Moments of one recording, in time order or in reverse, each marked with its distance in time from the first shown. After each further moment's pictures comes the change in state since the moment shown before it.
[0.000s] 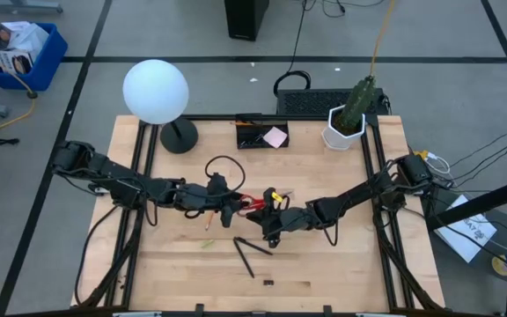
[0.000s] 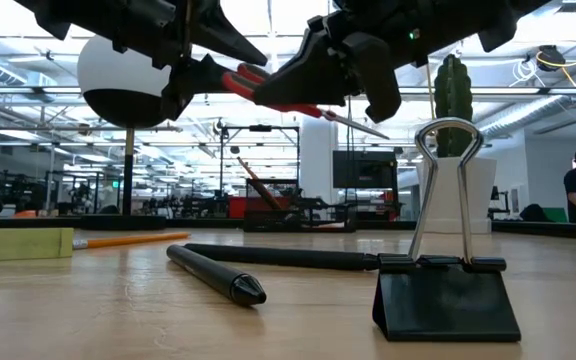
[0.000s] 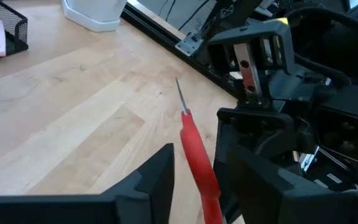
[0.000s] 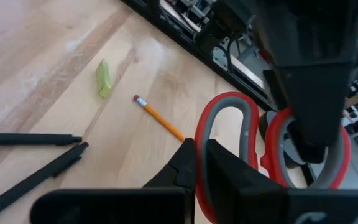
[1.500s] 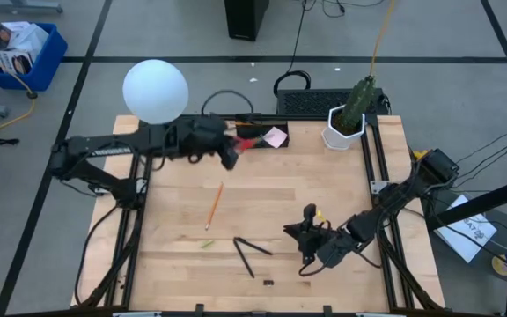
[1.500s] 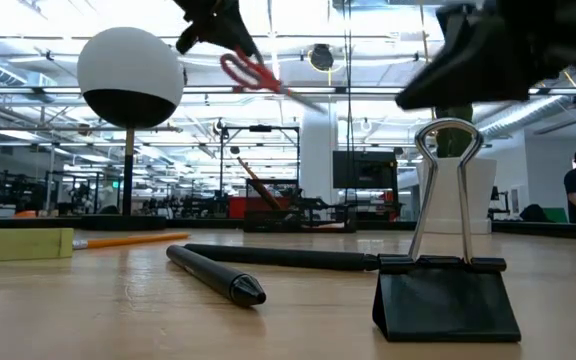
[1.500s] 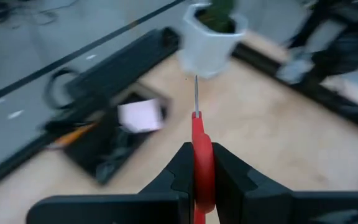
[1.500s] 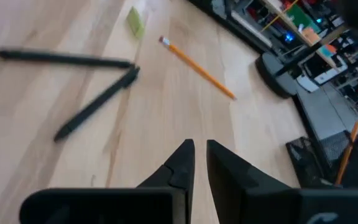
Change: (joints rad) left arm 0.384 -0.037 0.612 -0.911 0.040 0.277; right arm 0.333 -0.219 -0.196 -0.332 0.390 0.404
